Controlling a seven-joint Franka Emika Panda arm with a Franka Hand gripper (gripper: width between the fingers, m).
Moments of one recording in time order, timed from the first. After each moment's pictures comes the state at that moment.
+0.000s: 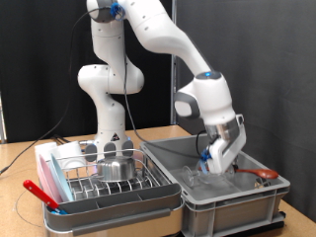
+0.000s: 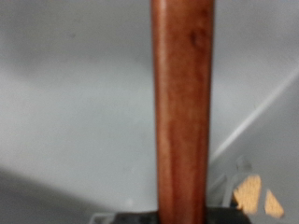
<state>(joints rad) -0.47 0.30 0.82 -2.36 0.00 2.83 -2.65</state>
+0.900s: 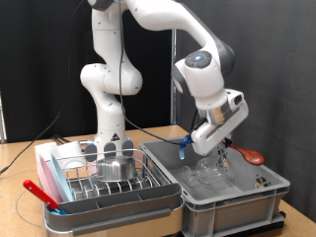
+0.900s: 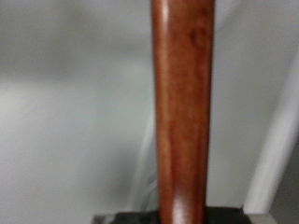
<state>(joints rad) -0.80 0.12 1.11 -2.31 0.54 2.34 -2.67</state>
